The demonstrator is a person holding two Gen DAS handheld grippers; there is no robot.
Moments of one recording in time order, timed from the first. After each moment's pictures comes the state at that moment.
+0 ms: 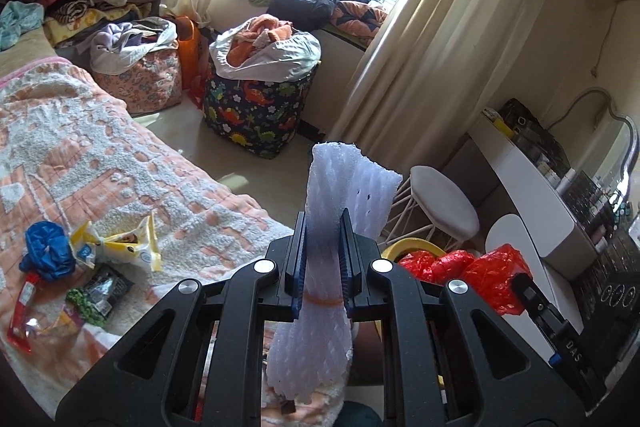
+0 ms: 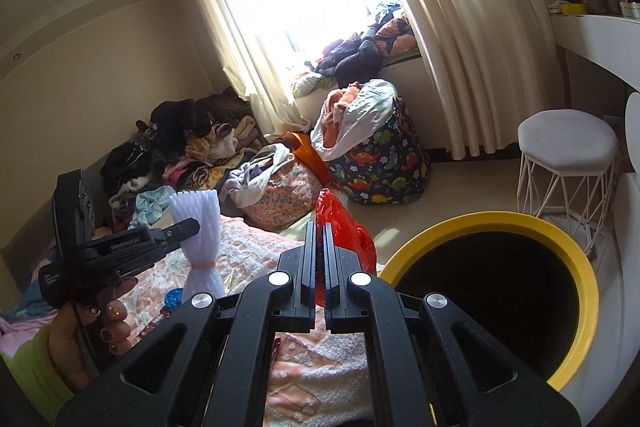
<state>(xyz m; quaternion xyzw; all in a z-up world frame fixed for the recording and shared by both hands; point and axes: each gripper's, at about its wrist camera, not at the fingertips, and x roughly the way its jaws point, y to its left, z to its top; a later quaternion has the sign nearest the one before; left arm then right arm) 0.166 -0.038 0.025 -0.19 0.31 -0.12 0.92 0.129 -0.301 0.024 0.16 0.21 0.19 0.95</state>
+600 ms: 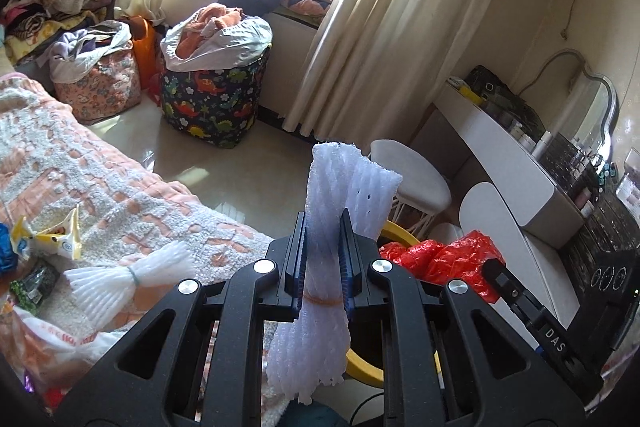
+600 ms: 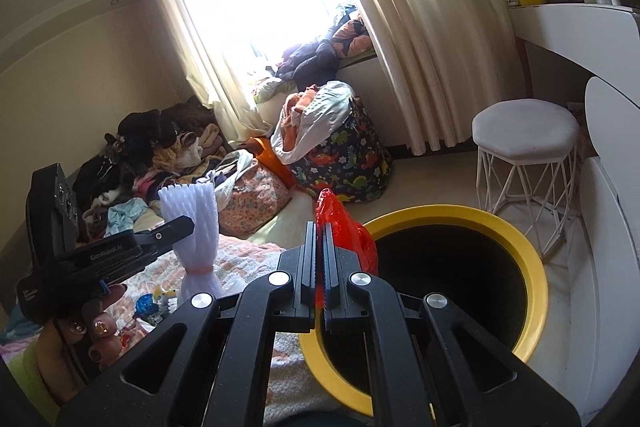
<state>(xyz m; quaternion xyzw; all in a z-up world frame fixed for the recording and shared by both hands) 0.169 -0.122 0.018 -0.15 0.32 -0.18 0.92 0.112 -0.336 0.016 0.17 0.22 0.12 0.95</state>
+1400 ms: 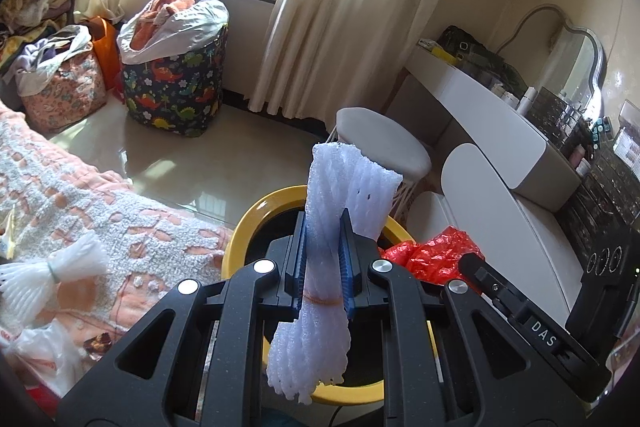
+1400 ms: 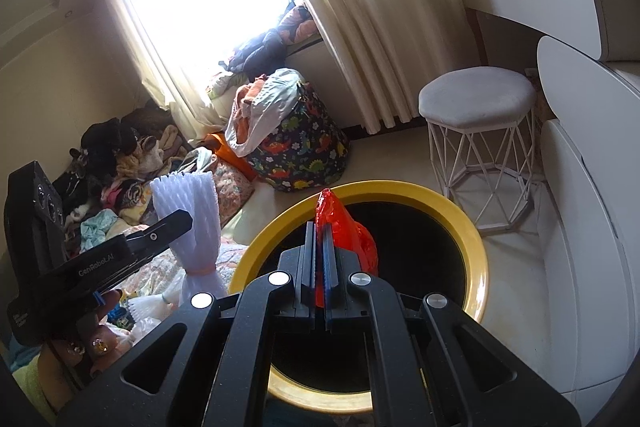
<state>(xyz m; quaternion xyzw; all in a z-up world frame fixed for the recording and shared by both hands) 0.184 -0.206 -0.011 -0.11 0.34 -0.23 0.91 0.110 -0.386 -0.010 0.21 0.26 0.05 0.94</state>
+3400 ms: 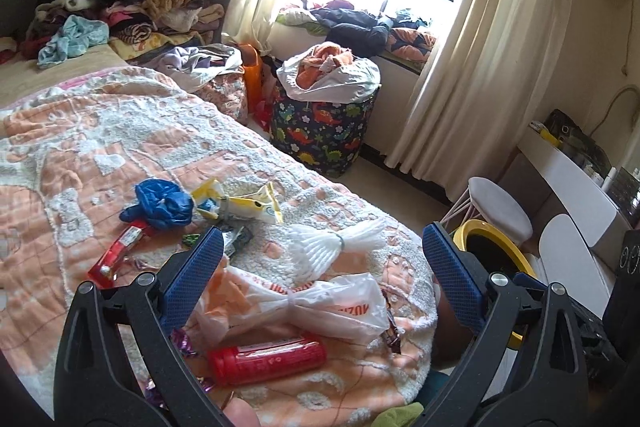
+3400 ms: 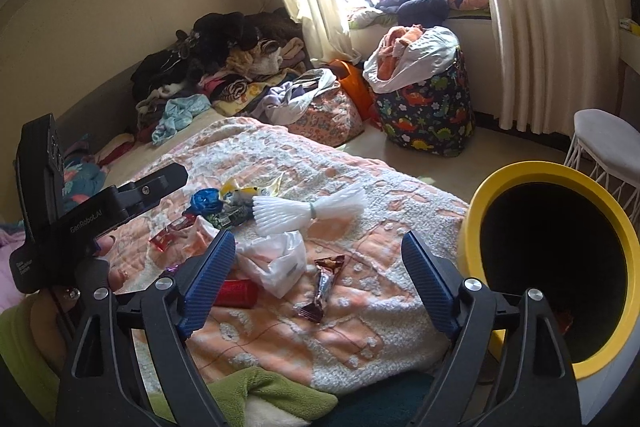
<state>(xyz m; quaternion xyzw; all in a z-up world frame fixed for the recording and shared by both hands) 0.074 0.030 -0.016 -0.16 0.26 0.00 0.95 0.105 -0.185 -0.010 0.04 0.30 0.28 0.91</state>
